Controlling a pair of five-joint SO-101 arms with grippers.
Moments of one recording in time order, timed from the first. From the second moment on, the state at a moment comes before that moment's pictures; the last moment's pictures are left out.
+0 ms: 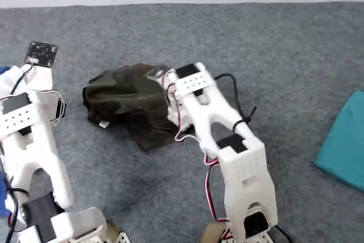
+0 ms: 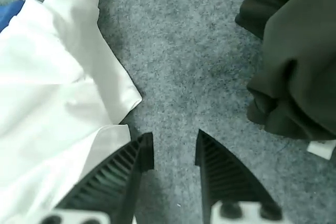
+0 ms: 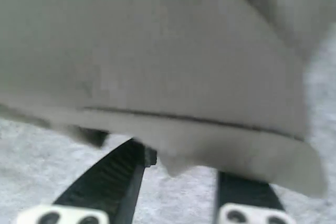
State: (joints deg) left arm -29.3 -7.5 25.1 58.7 -26.1; right arm -25.8 39.8 -20.3 84.6 19.6
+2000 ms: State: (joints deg) left arm -29.3 -7.5 25.1 60.9 -22.9; right arm -16.1 52.0 -38.8 100.4 29.3
